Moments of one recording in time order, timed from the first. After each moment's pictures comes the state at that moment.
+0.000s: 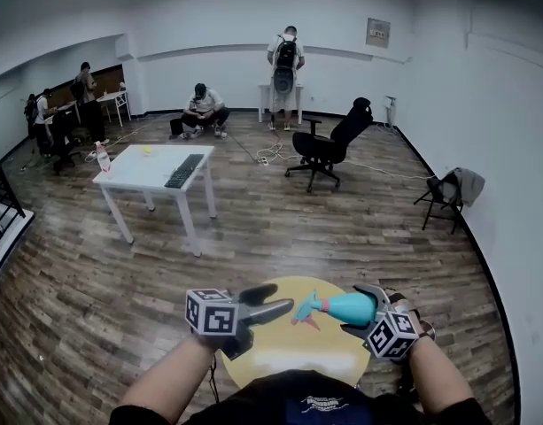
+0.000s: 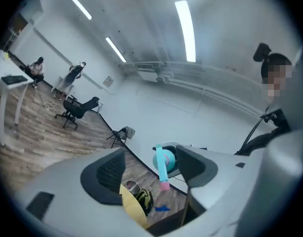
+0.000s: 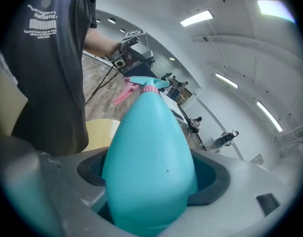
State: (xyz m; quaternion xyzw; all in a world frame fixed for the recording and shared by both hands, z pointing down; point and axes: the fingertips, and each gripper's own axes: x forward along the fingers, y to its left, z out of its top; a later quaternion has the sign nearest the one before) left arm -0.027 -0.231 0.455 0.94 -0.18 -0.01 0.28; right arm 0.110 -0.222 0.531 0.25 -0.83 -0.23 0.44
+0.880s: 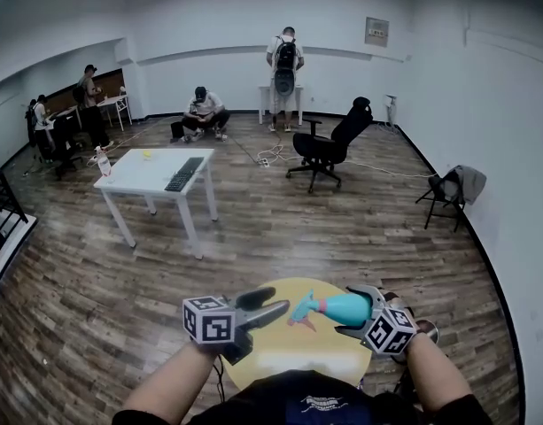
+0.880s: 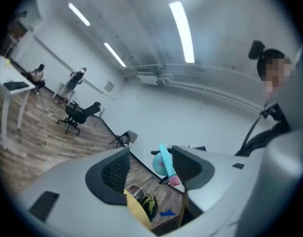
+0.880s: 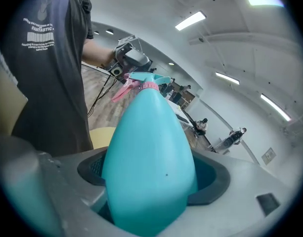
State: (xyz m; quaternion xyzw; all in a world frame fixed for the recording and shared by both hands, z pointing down) left arm -0.023 -0.227 0.452 0.94 -0.20 -0.02 0.26; right arm 0.107 -0.223 0.535 0.22 -0.87 -0.20 0.40
